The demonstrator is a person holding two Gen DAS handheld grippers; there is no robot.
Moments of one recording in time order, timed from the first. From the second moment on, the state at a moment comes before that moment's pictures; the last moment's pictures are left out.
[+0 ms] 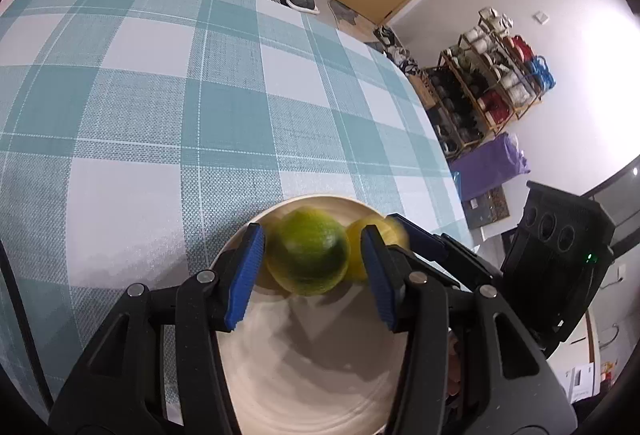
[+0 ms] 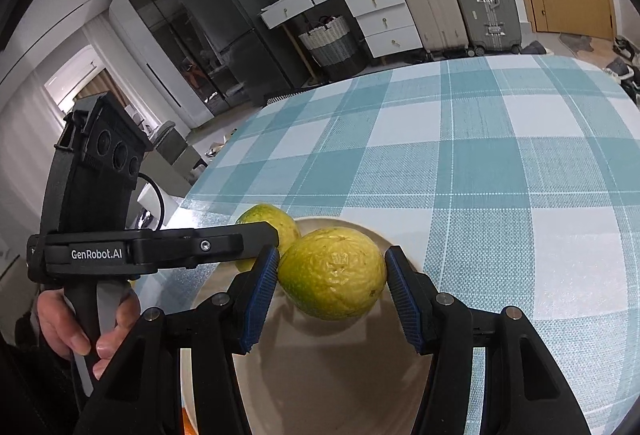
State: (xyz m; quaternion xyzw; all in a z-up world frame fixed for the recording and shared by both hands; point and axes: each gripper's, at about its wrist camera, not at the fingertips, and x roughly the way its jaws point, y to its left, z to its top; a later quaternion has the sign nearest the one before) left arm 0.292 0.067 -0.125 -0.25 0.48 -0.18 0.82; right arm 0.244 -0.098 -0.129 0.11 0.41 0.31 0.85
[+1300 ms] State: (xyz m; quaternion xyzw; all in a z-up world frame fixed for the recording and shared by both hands) left arm 0.126 0.056 -0.034 -0.09 0.39 -0.04 0.92; right arm 0.118 -0.137 -0.044 0.09 0.27 0.27 0.92
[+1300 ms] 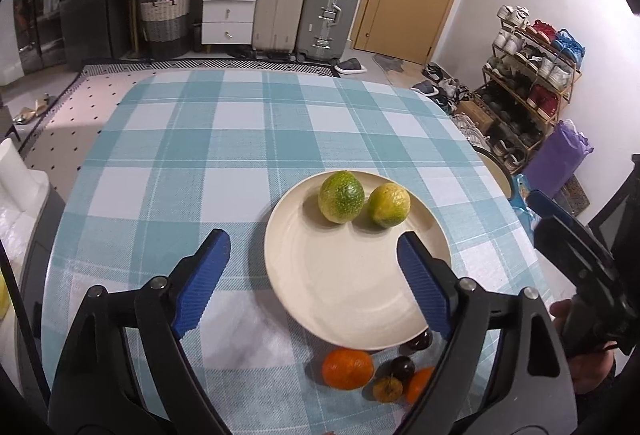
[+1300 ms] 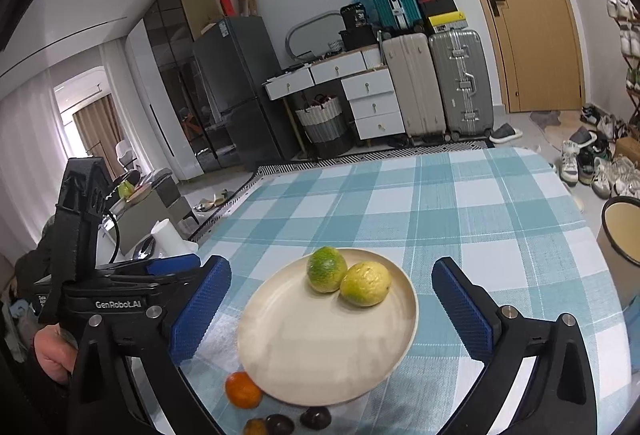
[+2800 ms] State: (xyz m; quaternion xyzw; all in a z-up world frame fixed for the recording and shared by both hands) left arm 0.080 0.033 -0.127 -0.10 0.45 -0.10 0.88; right arm 0.023 -0.139 -0.091 0.05 0.28 0.27 0.92
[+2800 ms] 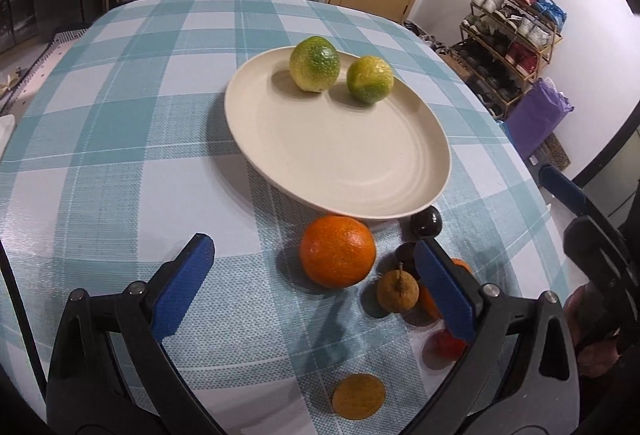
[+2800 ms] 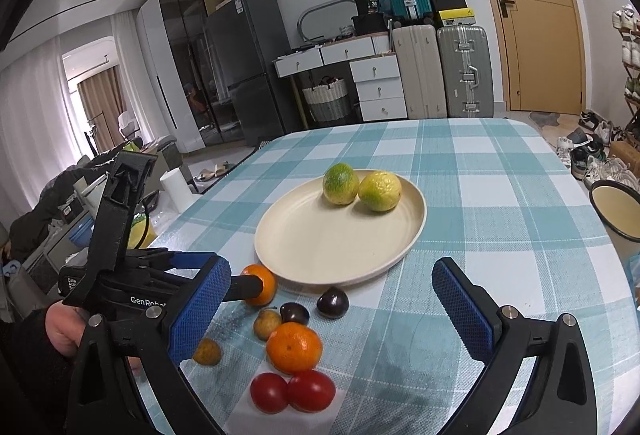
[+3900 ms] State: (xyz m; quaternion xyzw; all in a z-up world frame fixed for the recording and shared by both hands) left arm 0.072 0.057 -0.131 -0.18 0.45 -0.17 0.86; right arm 0.033 -0.124 -0.119 0.06 0.36 0.31 0.88
